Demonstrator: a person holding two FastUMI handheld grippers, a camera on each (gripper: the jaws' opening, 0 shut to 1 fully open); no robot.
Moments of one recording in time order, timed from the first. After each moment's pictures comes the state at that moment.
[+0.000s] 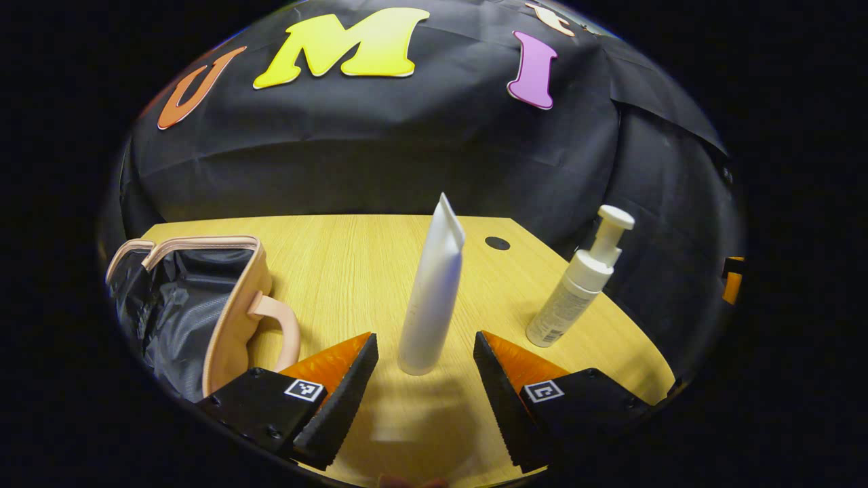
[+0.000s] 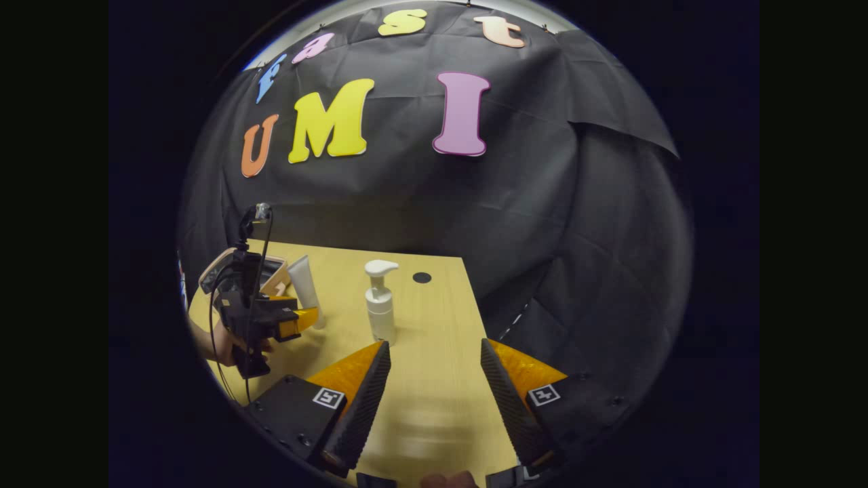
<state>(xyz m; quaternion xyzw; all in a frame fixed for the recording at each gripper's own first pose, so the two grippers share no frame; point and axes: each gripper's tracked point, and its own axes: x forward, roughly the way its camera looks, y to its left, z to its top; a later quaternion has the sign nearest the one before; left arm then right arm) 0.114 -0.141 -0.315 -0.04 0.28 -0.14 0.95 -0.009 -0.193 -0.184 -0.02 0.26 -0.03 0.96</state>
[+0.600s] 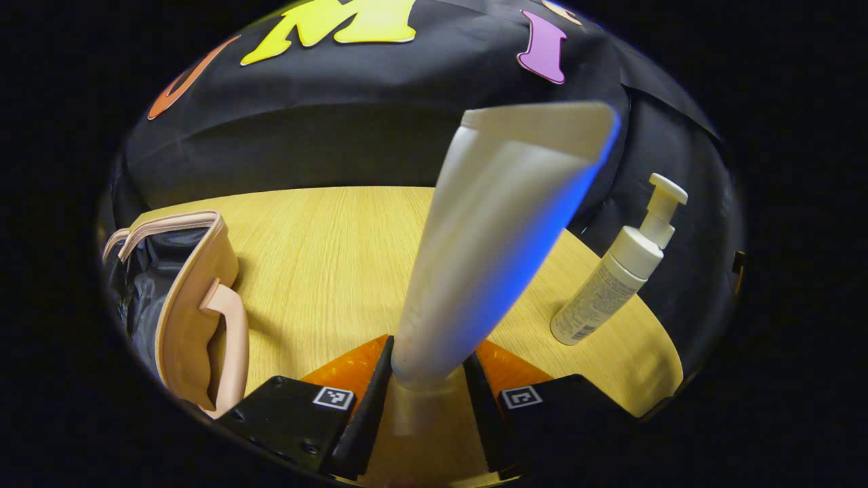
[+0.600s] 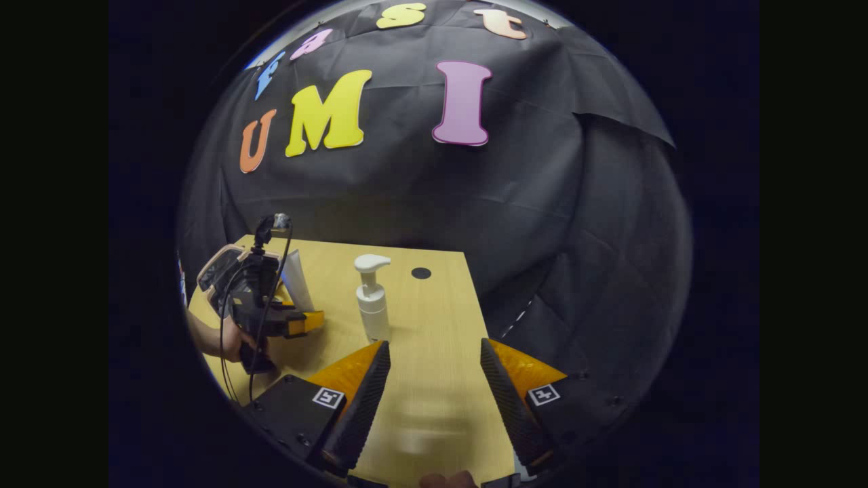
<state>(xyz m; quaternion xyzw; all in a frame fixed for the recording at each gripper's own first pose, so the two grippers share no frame) 0.139 -0.149 -0.356 -0.02 0.33 -0.14 0.93 0.013 -0.189 -0.202 -0.02 0.28 0.00 0.96</state>
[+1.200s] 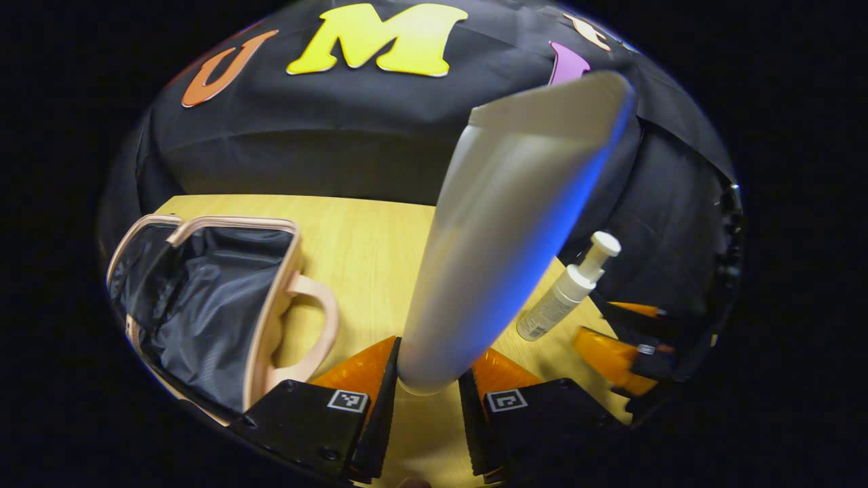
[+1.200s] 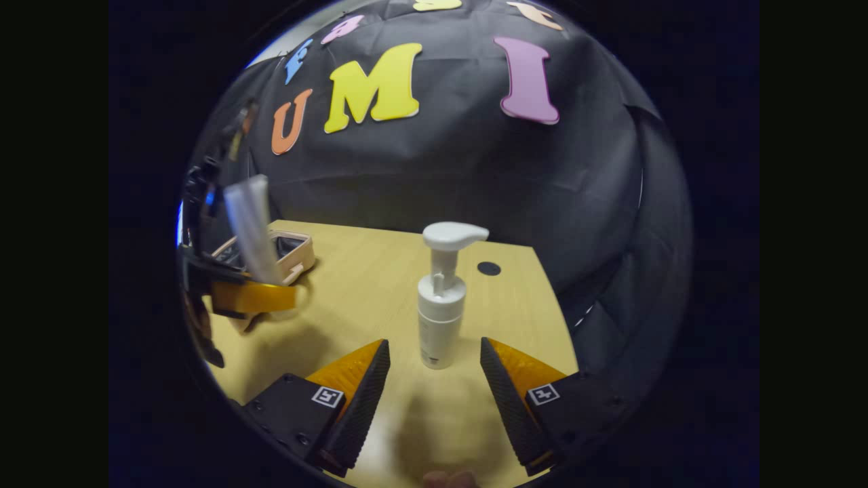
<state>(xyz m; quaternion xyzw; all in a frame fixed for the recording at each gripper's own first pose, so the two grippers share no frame) 0.056 -0.103 -0.258 -0.09 0.33 -0.09 0.94 0.098 -0.095 -0.293 0.01 0.29 0.11 0.95</state>
